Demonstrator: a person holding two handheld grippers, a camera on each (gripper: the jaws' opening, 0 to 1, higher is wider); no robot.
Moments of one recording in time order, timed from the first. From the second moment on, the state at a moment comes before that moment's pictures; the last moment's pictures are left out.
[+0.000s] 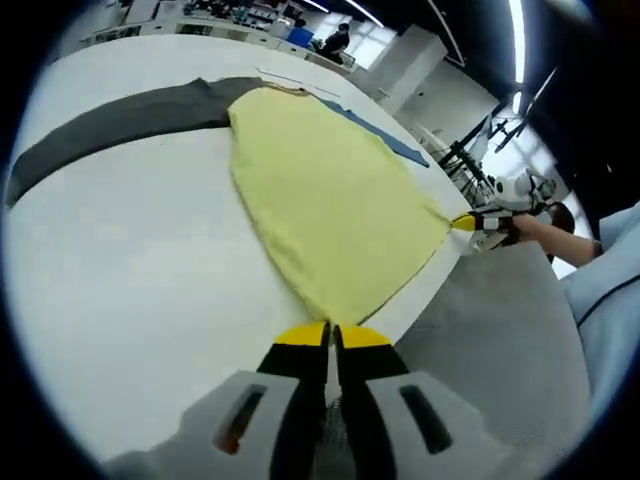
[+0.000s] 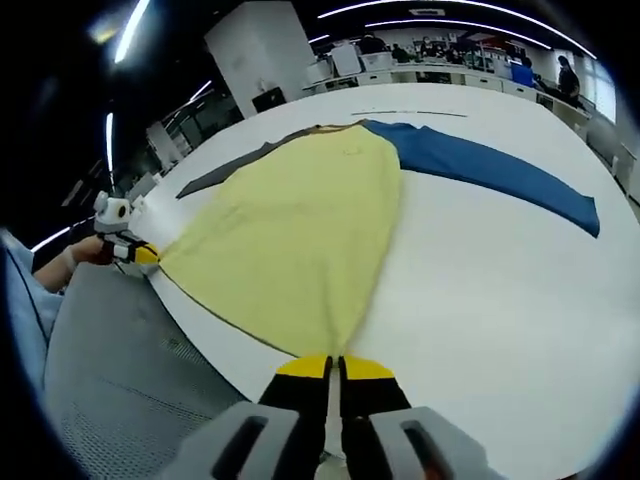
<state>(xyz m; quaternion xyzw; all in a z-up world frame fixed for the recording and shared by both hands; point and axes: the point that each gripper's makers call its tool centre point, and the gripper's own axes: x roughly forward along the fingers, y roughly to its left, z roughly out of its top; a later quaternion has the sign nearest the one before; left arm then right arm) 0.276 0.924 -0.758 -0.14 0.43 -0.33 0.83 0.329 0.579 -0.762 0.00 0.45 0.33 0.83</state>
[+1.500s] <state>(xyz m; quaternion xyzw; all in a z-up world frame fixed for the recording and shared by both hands) 0.328 0.951 -0.676 -0.07 0.27 -0.29 0.91 0.458 0.497 -0.707 -0.02 0.35 0.24 0.91</state>
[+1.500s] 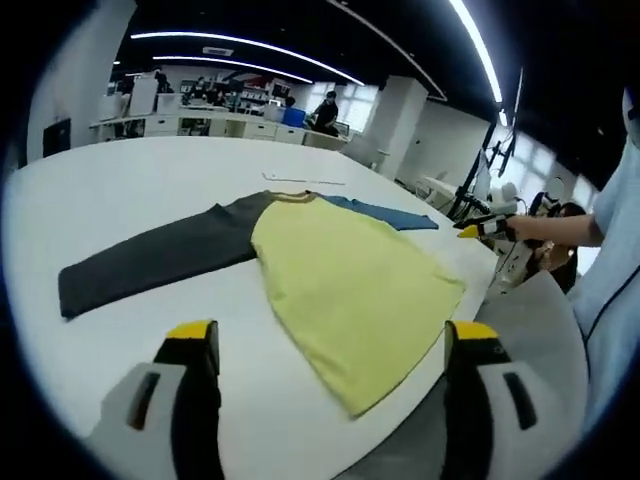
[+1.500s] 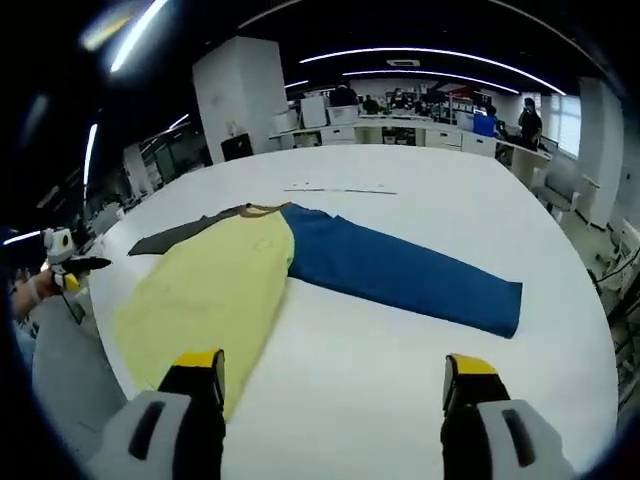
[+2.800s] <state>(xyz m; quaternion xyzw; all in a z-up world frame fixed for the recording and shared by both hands) 0.334 0.953 -0.672 -0.06 0.30 -0.26 0.91 0.531 0.388 -0.736 0.09 0.36 0.06 0.93</state>
